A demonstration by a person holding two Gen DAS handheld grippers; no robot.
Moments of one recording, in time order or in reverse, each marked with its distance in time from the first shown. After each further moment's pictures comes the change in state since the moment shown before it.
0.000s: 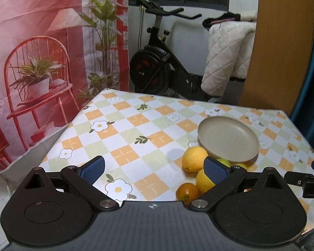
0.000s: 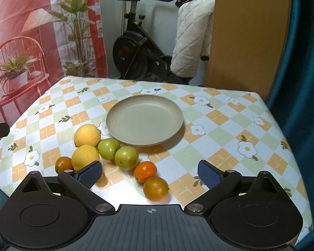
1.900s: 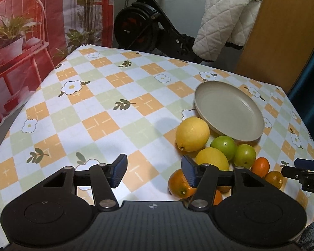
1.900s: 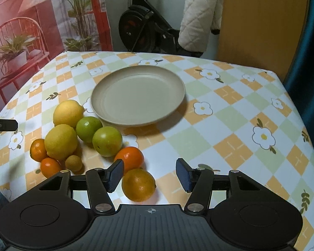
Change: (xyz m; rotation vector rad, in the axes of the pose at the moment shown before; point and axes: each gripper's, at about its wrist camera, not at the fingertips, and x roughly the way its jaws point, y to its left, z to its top) left arm 0.083 0.014 -0.011 -0.047 0.222 -0.135; right arm 0.074 -0.037 -0.008 -0.010 0.144 0.062
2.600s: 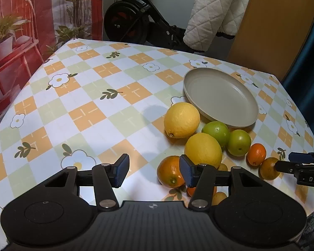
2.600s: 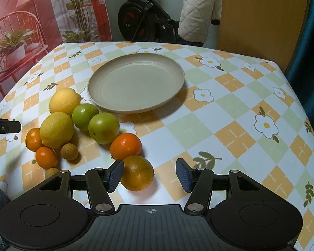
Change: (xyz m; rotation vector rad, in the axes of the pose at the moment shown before) left arm 0.011 -0.013 -0.014 0.035 0.035 -0.028; right arm 0.010 -0.005 -0.009 0.007 0.047 0.003
